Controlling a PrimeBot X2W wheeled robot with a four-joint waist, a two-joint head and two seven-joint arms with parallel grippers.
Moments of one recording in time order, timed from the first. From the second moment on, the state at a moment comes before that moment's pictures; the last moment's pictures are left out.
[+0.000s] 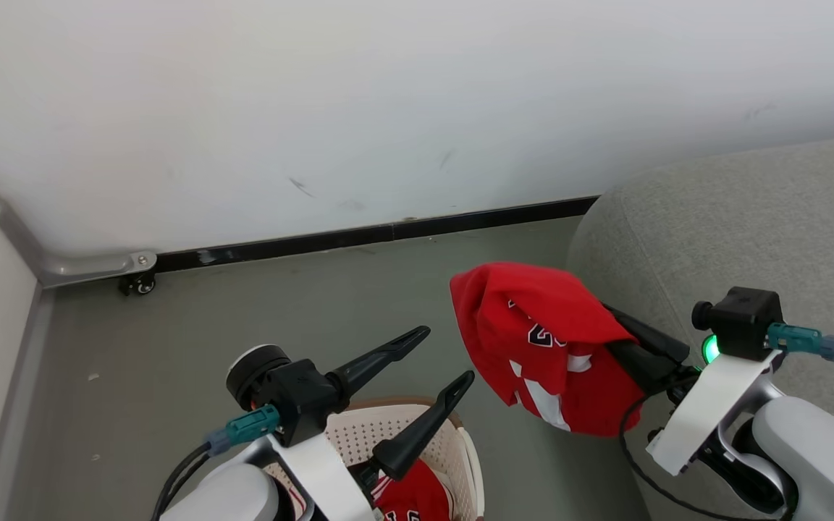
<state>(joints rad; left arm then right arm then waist) -0.45 0.40 -0.85 0.13 -0.61 -0.12 -0.21 -0.48 -0.59 0.81 0.22 0.80 0.12 -0.11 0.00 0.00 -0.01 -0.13</state>
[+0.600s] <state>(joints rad) -0.46 0.36 -0.88 0.18 -0.64 -0.12 -0.23 -0.41 -0.61 0.74 0.21 0.81 0.12 -0.13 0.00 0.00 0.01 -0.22</state>
